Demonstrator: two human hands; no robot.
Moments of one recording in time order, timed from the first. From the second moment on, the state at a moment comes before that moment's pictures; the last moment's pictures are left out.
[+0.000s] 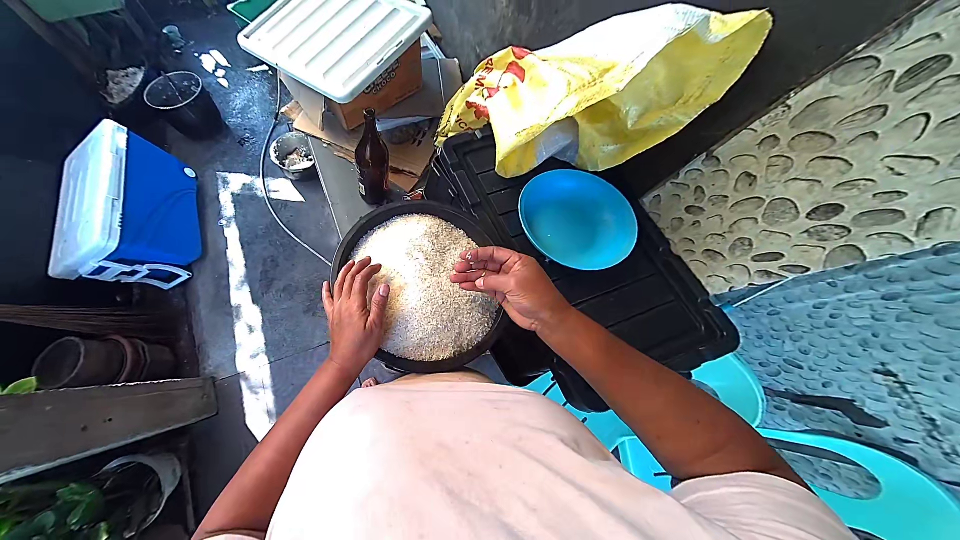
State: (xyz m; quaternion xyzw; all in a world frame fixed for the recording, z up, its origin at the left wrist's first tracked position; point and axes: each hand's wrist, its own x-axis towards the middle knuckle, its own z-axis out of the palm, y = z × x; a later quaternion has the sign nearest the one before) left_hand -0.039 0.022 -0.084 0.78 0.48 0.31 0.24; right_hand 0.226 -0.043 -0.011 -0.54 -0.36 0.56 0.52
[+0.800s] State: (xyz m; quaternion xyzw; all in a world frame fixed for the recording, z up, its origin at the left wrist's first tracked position) left_hand 0.026 0.063 -0.074 0.99 0.04 0.09 0.06; right_hand 0.269 -0.102 0.012 -0.60 -0.67 0.35 0.27
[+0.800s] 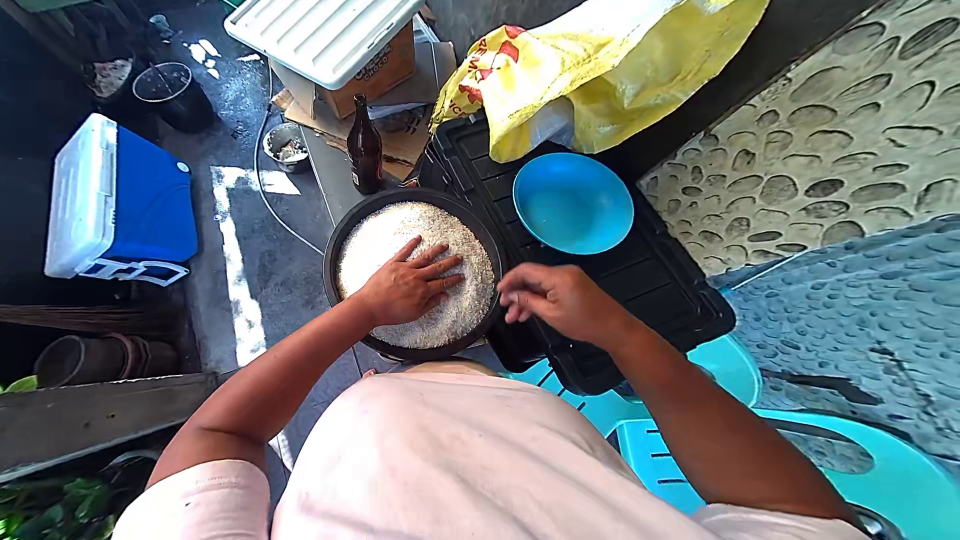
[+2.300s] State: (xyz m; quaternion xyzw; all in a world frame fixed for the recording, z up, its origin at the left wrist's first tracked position) left_hand -0.032 0.091 -0.068 0.73 0.42 0.35 0.42; right_hand 0.163 0.014 -0.069 -0.48 -0.86 0.12 0.14
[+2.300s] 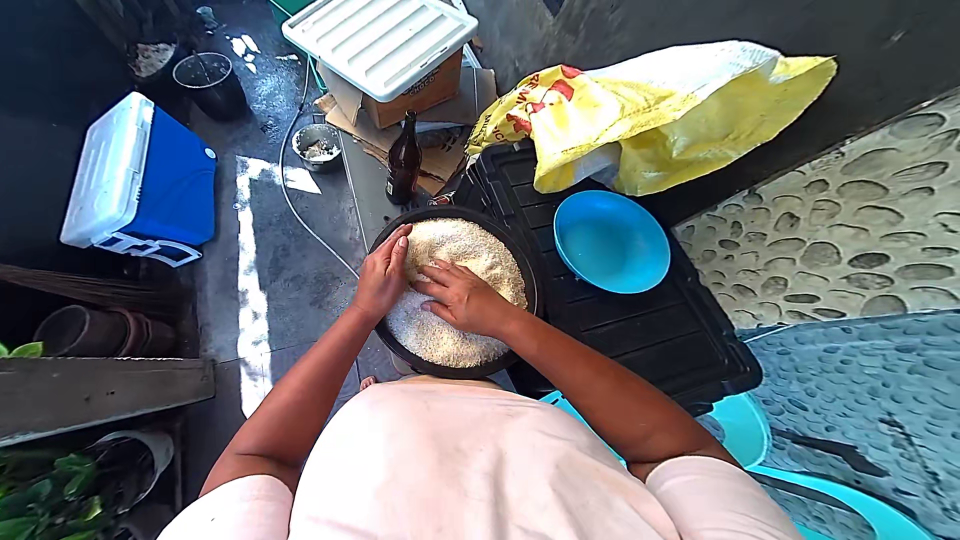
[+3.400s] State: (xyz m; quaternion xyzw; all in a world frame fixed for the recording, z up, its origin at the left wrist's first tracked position) left_hand -0.039 0.094 -0.078 0.57 0.33 0.51 0.56; right_hand 0.153 -0.041 -0.068 -0.36 -0.92 0.05 0.16
